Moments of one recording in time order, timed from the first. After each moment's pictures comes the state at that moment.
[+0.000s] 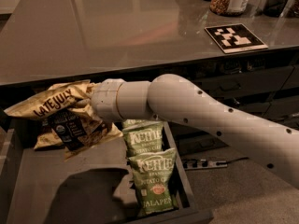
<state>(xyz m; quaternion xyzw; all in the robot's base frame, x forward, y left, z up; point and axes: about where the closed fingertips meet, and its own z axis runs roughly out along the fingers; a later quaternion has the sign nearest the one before) 0.486 0.185 0.870 -0.57 0.55 0.28 0.54</state>
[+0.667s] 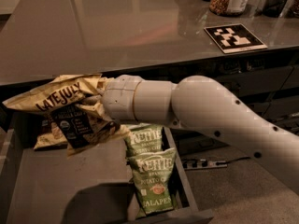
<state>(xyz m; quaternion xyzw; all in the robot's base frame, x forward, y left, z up) 0.457 0.151 0.916 -0.55 0.54 0.27 0.57</state>
